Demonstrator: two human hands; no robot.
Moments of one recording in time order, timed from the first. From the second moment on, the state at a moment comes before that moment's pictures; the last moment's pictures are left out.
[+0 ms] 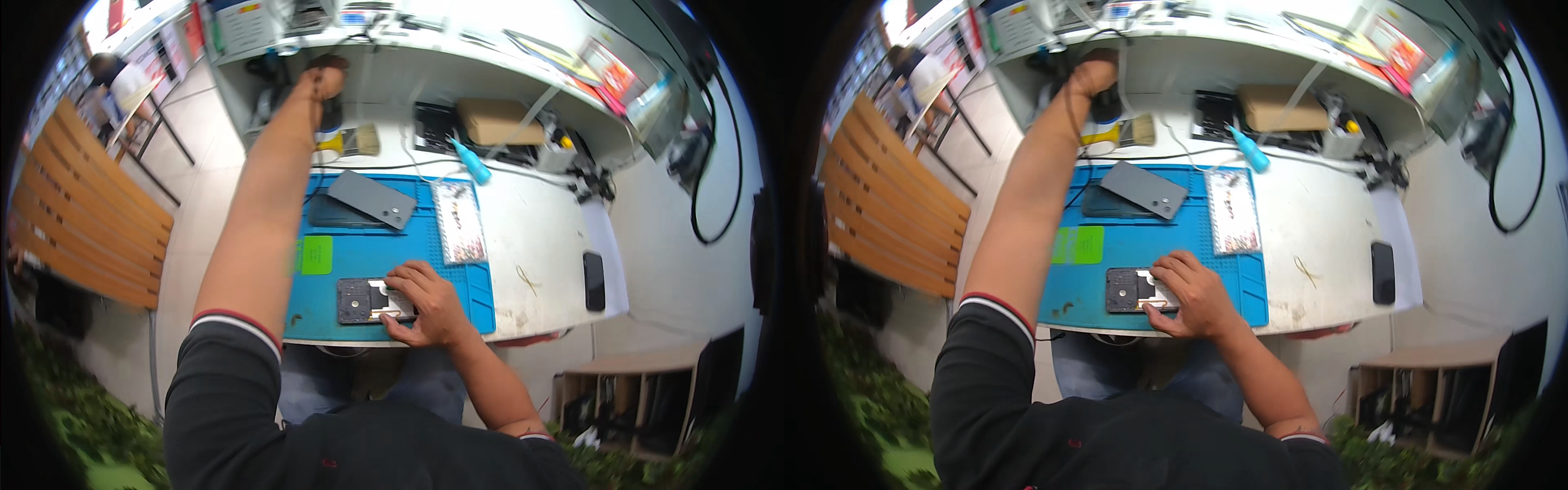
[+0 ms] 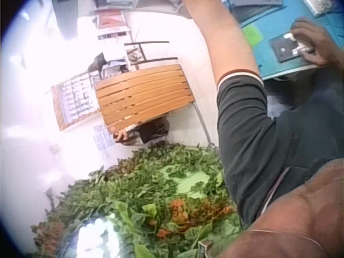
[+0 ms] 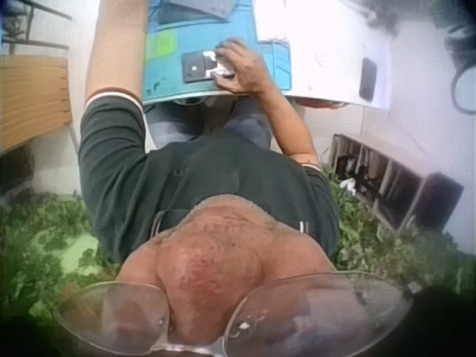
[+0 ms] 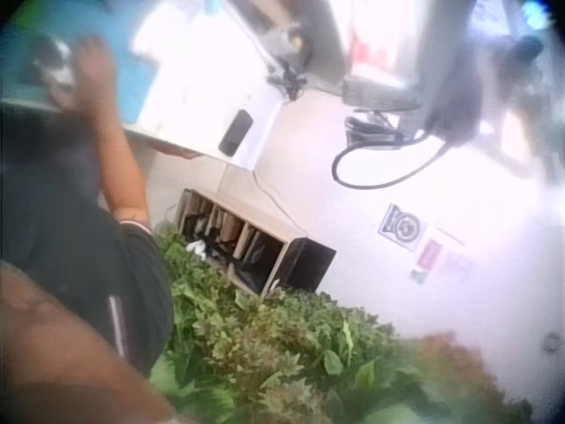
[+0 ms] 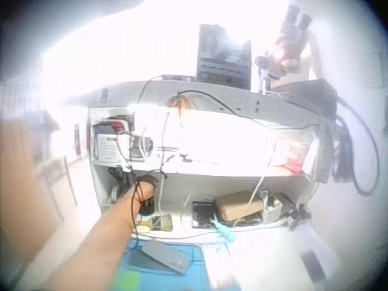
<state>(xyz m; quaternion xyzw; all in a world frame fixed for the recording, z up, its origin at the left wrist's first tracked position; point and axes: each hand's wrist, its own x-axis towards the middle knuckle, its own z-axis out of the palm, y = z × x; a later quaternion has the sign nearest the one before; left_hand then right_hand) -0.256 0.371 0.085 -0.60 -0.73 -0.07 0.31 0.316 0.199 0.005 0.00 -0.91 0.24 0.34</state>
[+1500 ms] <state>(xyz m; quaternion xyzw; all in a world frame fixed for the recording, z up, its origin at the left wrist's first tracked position) 0.082 0.040 -0.004 -0.53 -0.52 -0.66 -0.09 0.457 0.157 0.006 0.01 -0.87 0.46 -0.20</state>
